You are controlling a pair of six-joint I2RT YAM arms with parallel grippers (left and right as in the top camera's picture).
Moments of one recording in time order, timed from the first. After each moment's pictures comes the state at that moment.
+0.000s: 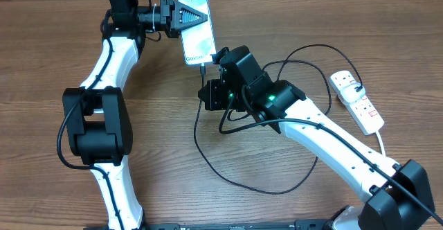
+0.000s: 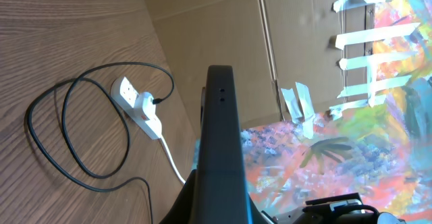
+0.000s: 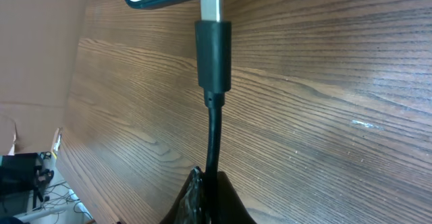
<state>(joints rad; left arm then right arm) -0.02 2.20 1.73 0.23 1.56 -1.05 0.69 1.64 1.33 -0.49 -0.30 0.66</state>
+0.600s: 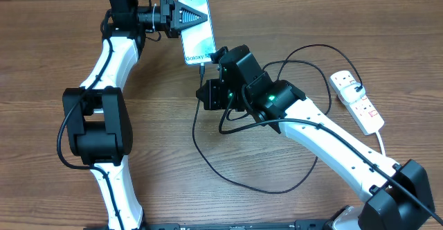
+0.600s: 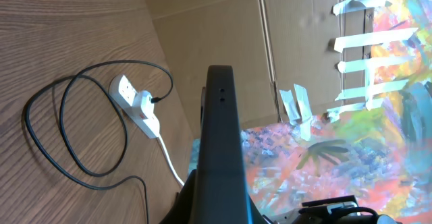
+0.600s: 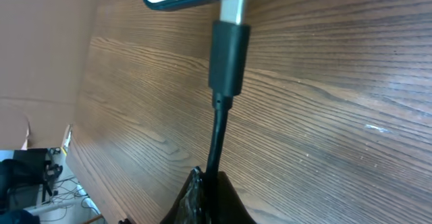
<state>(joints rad) -0.02 2.20 1.73 0.23 1.56 -1.07 0.69 1.64 1.33 -0.46 -0.33 0.66</state>
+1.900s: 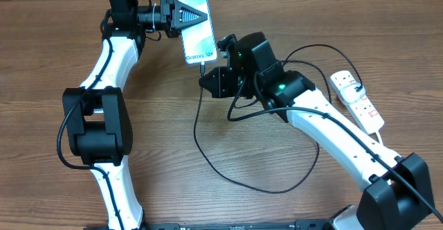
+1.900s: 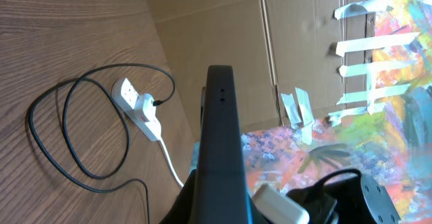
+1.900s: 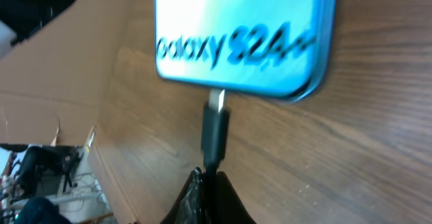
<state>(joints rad) -0.02 2.20 1.73 0.24 1.54 -1.07 0.58 1.67 1.33 -0.36 -0.48 0.58</state>
